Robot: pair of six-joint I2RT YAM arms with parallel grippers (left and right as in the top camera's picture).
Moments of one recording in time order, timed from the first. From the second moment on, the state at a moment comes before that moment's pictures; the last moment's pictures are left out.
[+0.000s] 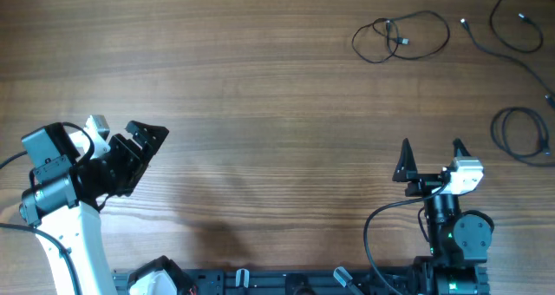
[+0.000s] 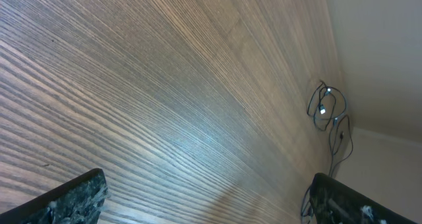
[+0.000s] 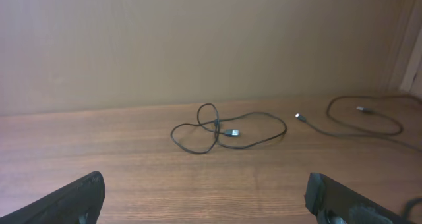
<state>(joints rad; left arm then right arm) 0.50 1.07 0.86 -0.94 0.65 -0.41 -0.02 0.02 0.02 0.00 -0.03 0.06</state>
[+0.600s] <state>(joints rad) 0.50 1.07 0.86 -0.94 0.65 -0.41 -0.02 0.02 0.02 0.00 -0.03 -0.01</state>
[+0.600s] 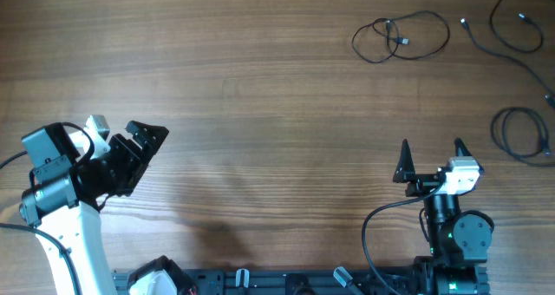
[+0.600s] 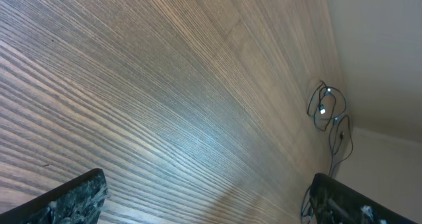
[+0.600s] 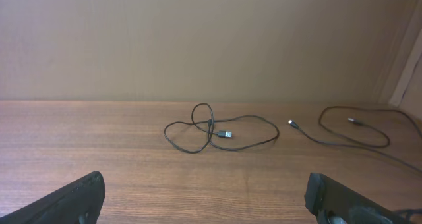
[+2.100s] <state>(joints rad) 0.50 0.78 0.86 -0.94 0.65 -0.41 -0.02 0.02 0.02 0.00 -0.03 -0.01</state>
